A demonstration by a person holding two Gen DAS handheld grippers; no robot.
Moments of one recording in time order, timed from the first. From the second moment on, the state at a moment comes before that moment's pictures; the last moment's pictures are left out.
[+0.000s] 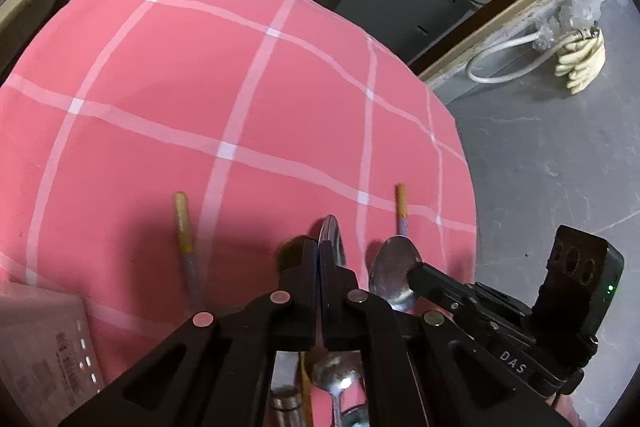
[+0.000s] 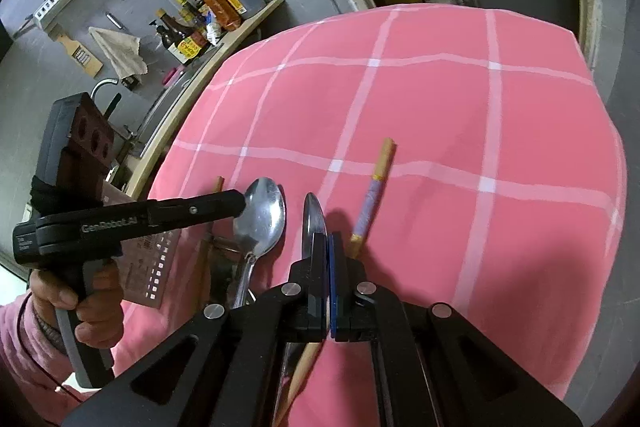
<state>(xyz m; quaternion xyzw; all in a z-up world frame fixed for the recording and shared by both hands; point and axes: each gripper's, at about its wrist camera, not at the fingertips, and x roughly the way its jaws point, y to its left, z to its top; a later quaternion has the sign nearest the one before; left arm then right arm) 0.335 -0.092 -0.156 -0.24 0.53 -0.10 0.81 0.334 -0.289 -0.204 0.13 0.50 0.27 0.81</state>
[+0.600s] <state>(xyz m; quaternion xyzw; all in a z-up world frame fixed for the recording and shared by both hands) 0.345 -0.128 -0.165 -0.19 0.58 -0.15 0.78 0.318 -0.310 -0.201 0.14 0.49 0.22 0.83</state>
